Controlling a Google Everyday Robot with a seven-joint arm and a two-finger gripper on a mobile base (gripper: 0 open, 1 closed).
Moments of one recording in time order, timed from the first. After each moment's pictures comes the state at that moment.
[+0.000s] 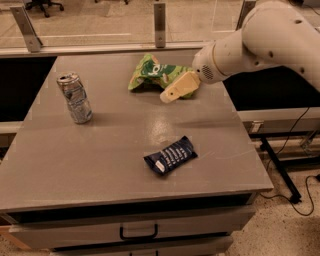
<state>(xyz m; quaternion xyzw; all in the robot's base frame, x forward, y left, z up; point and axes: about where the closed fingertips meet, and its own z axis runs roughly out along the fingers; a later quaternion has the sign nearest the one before) 0.653 -0.069 0.904 -0.45 0.78 0.12 0.42</state>
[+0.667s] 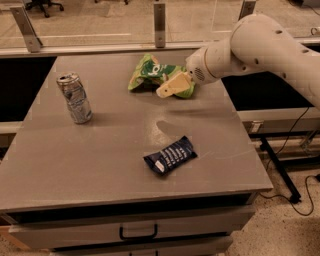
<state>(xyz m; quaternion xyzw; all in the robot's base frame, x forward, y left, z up) 0.683 -0.053 0.888 -0.44 0.78 0.13 0.44</state>
